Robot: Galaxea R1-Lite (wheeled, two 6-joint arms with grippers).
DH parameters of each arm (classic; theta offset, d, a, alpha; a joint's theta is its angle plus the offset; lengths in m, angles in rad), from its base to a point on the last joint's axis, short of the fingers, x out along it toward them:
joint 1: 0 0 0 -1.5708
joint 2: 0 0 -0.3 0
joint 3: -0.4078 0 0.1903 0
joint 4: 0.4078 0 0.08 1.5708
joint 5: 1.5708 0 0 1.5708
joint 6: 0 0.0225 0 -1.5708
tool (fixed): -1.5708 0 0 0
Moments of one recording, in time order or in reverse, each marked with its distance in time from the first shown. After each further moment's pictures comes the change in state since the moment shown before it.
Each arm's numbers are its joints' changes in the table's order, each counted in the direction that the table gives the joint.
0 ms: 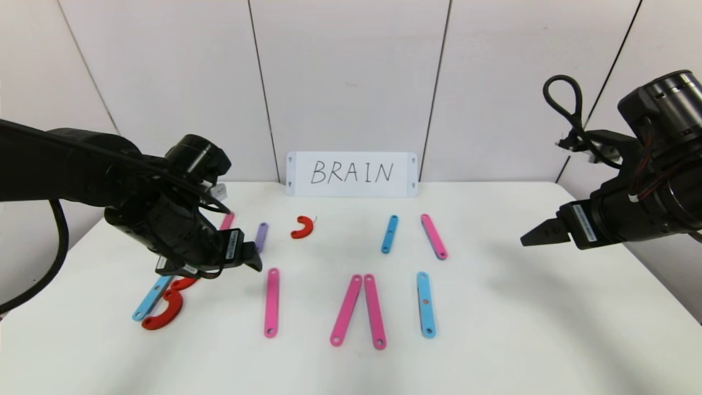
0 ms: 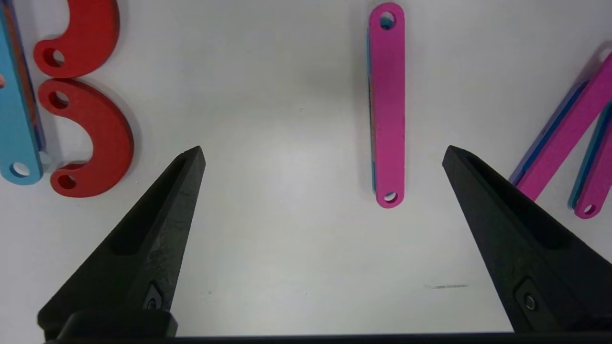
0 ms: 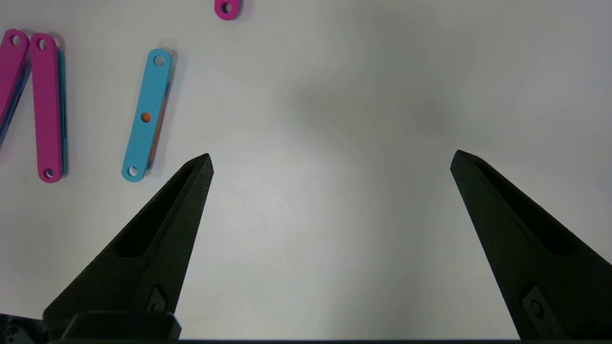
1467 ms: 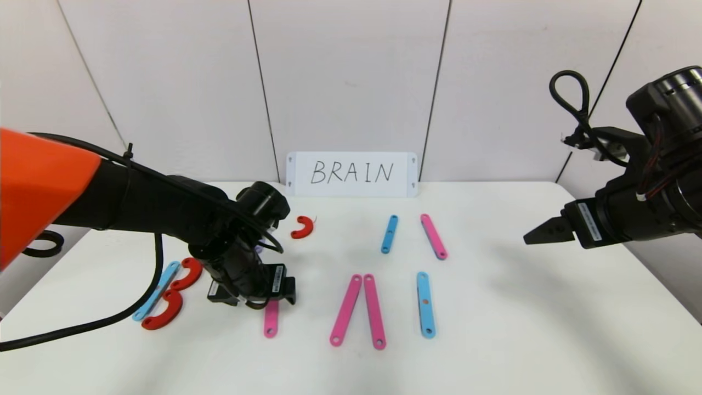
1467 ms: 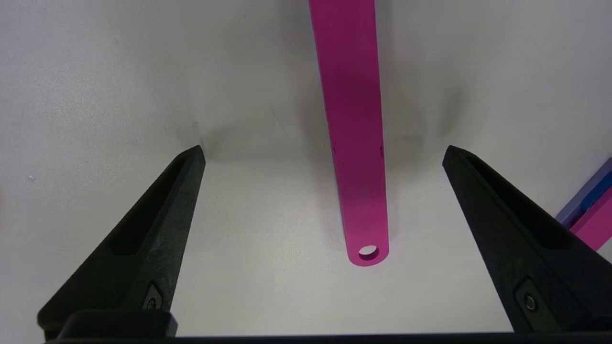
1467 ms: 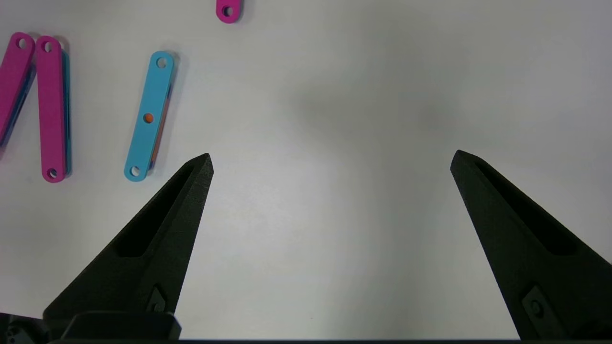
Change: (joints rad) left arm -0.132 0.186 0.036 -0.104 0.049 -0.060; right arm 0.000 -0.016 0.004 -0.001 -0.001 0.000
